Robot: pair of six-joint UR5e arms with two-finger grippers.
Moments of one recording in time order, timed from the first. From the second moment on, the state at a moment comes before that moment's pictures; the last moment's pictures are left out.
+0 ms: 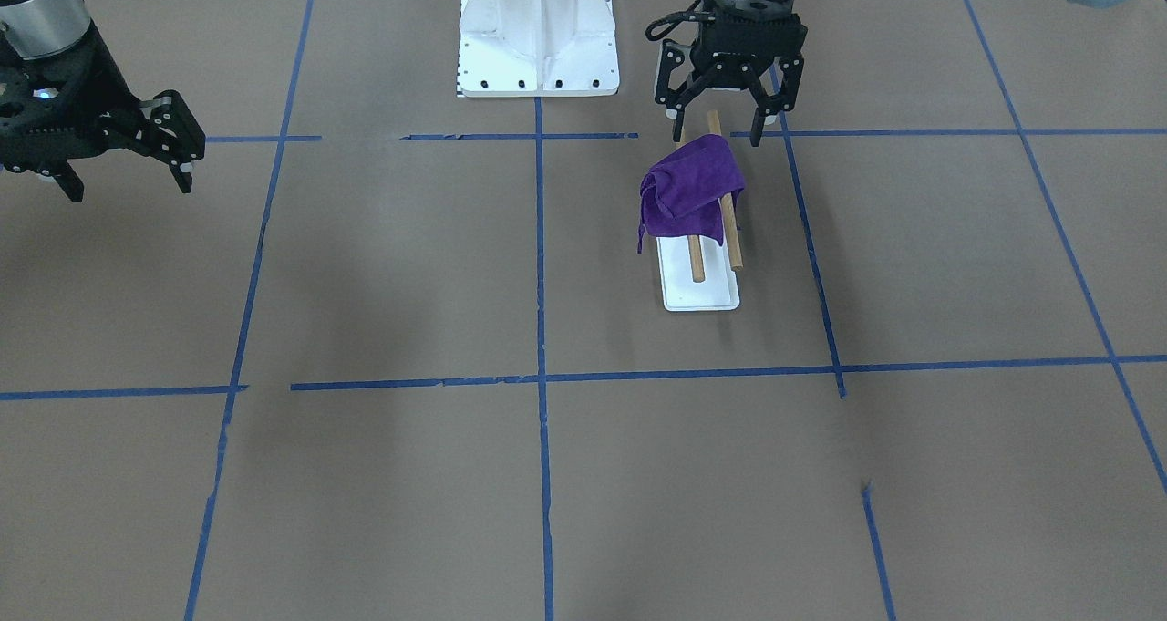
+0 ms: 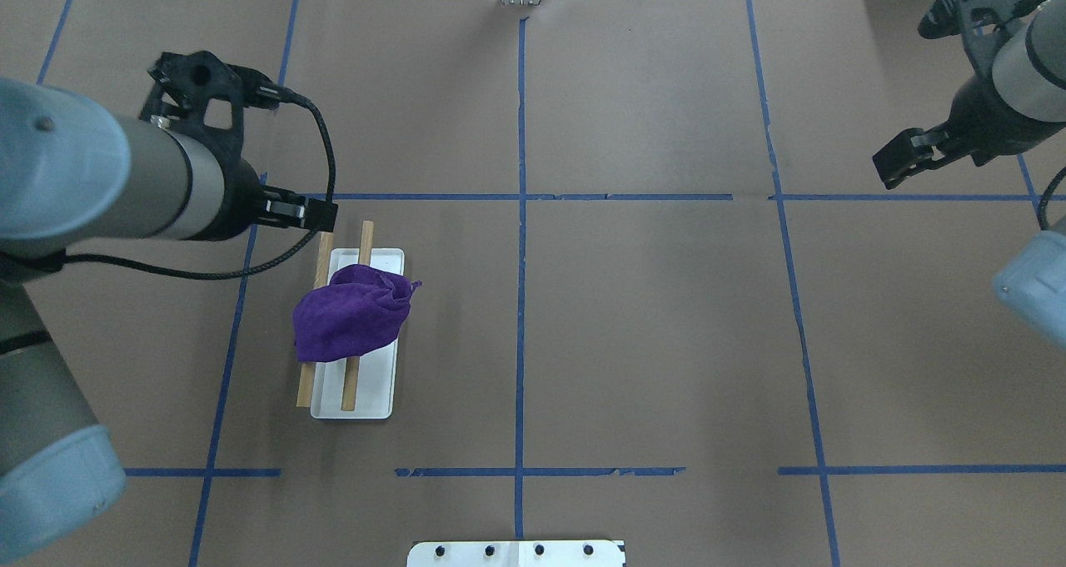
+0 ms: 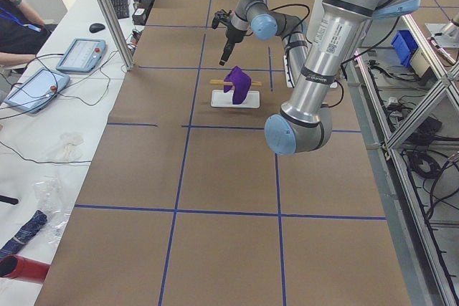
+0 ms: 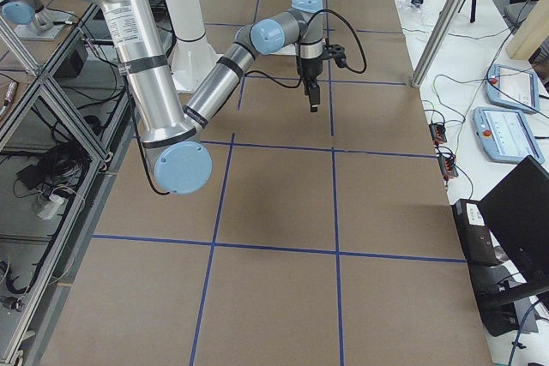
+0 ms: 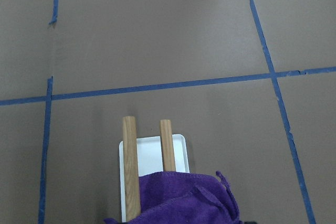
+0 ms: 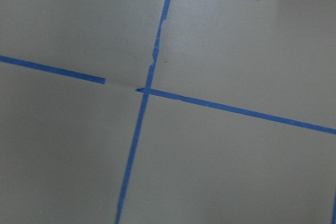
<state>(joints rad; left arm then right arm) -0.69 -2.01 -2.25 -1.31 -1.69 -0.89 1.03 -1.30 2.18 -2.00 2.00 0.47</state>
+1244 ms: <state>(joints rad) -1.52 -1.81 -1.73 -1.36 -2.22 0.17 1.60 -1.43 1.76 -1.98 2.35 -0.33</state>
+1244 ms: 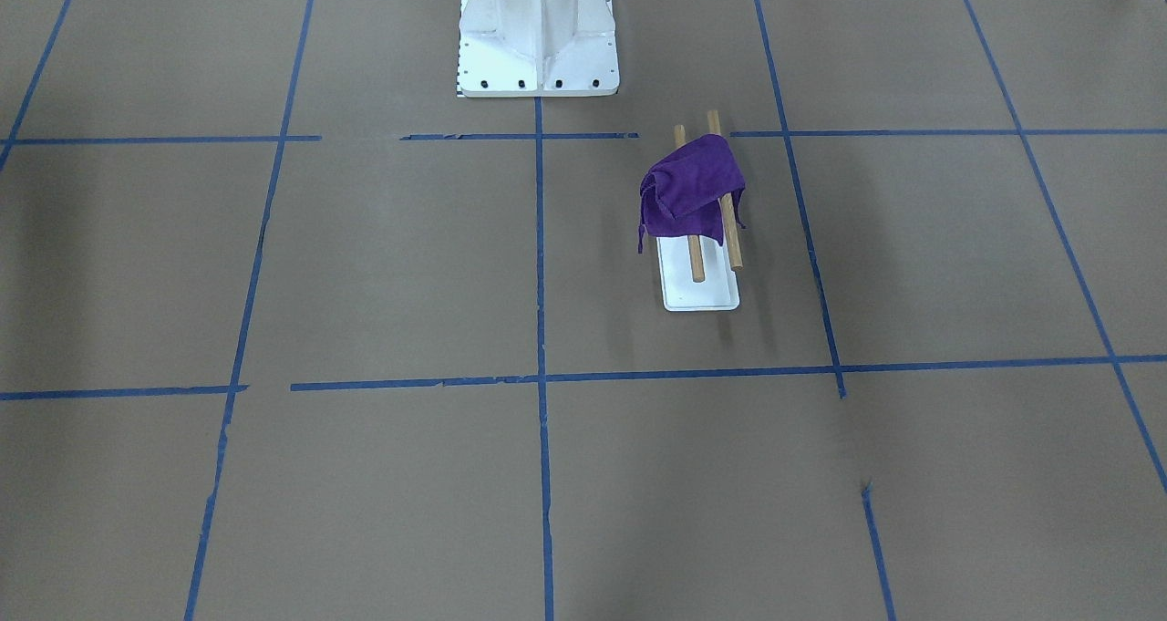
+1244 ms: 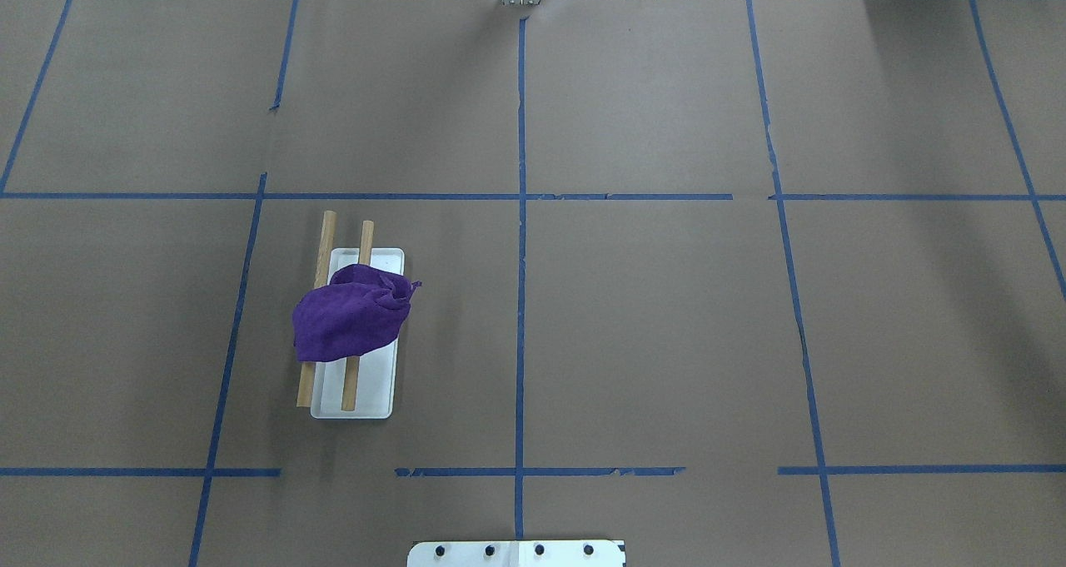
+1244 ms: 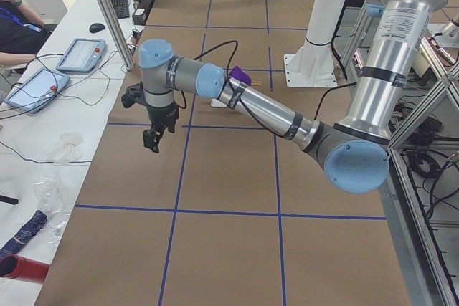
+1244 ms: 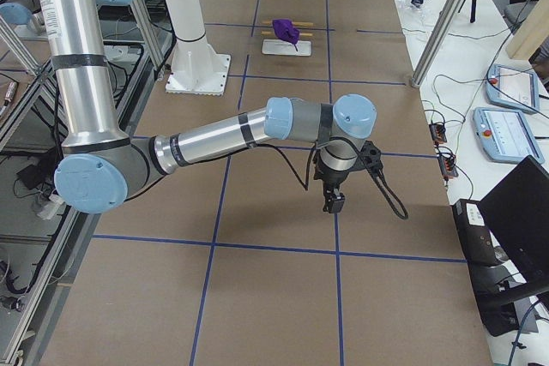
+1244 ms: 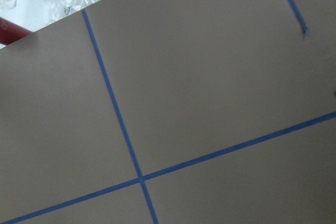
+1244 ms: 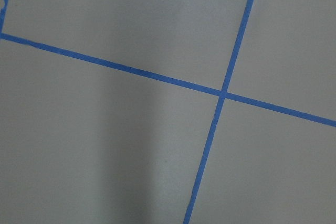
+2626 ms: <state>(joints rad) -1.57 -1.66 -1.55 -1.44 -2.29 0.15 1.59 -1.49 1.53 -1.59 2.39 -0.10</state>
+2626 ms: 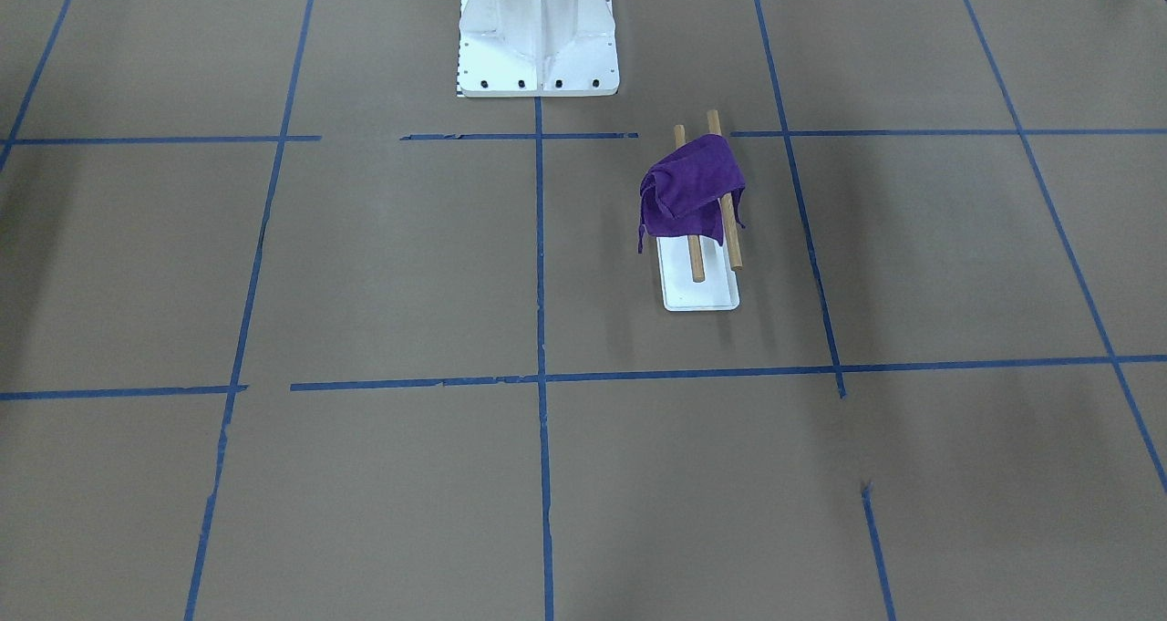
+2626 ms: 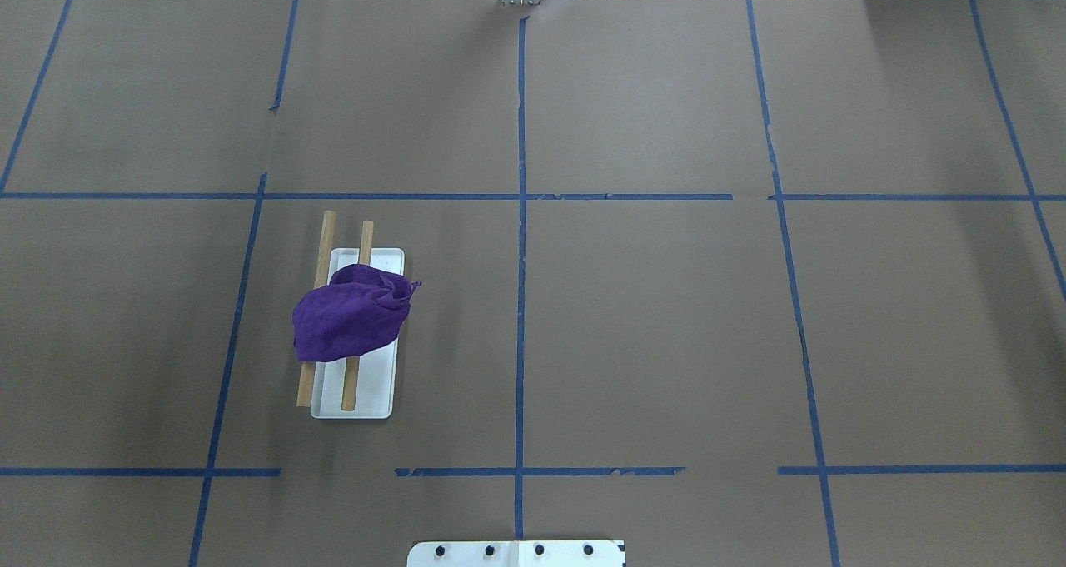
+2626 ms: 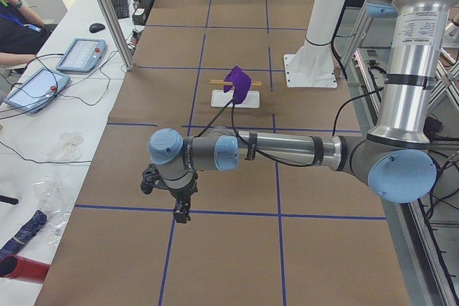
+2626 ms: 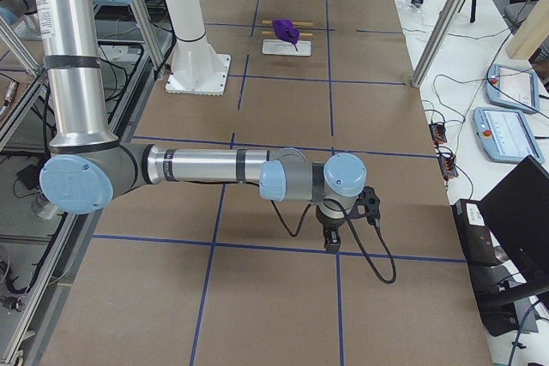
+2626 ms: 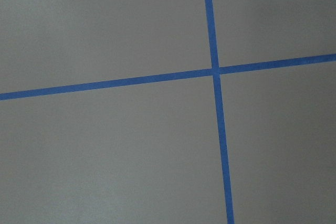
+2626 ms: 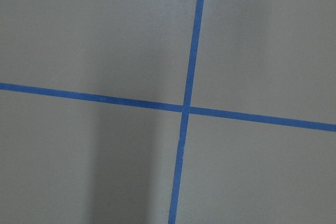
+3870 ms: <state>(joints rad) -1.57 -1.66 -1.57 -1.44 -2.29 -0.01 1.59 -1.49 1.53 -1.59 2.39 -0.08</state>
